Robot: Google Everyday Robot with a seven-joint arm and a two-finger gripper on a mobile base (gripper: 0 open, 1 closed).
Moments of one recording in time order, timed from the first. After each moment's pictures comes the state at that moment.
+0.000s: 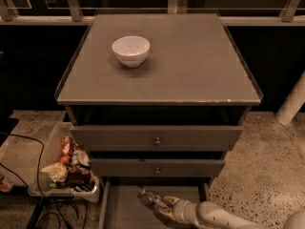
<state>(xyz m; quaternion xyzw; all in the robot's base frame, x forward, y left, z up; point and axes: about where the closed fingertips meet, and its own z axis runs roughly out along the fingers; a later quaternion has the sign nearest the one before) 0.483 -0.085 0.182 -0.48 0.76 0.19 0.39</state>
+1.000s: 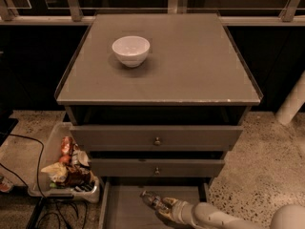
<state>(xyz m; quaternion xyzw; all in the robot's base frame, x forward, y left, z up) 0.489 -0.084 0.149 -0.48 0.78 0.17 0.37</state>
